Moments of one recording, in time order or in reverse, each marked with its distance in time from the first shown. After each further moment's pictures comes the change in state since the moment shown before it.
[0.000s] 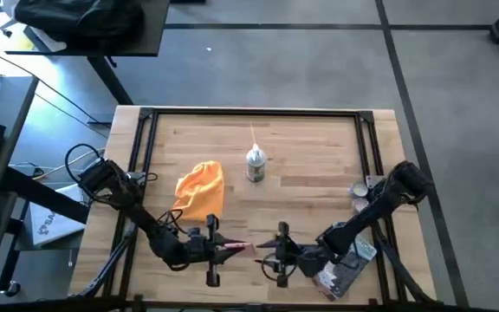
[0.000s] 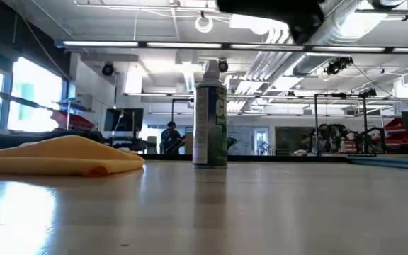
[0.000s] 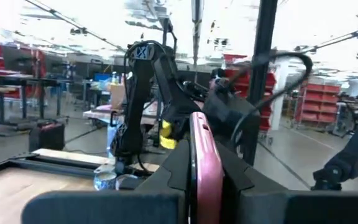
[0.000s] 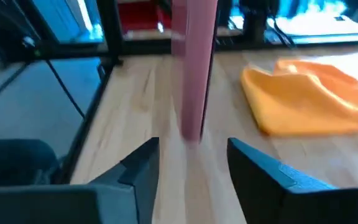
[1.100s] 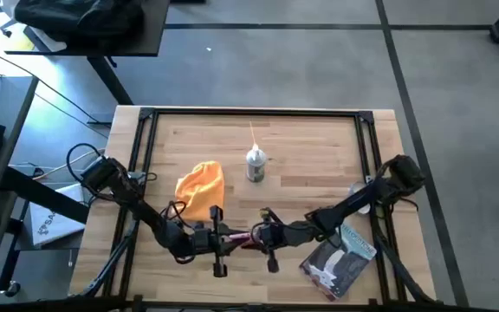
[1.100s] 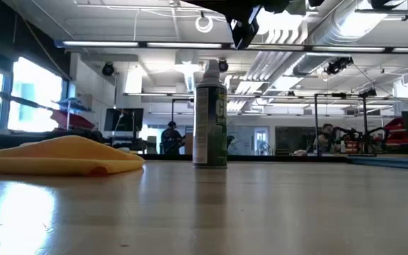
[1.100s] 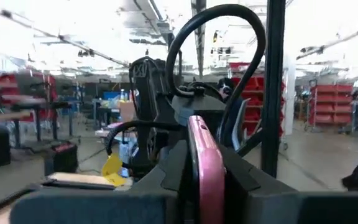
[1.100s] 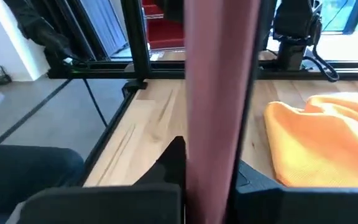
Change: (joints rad) left arm 0.068 -0.019 0.000 0.061 0.045 0.211; right arm -0.153 -0.023 0.000 0.052 -0.283 -0.132
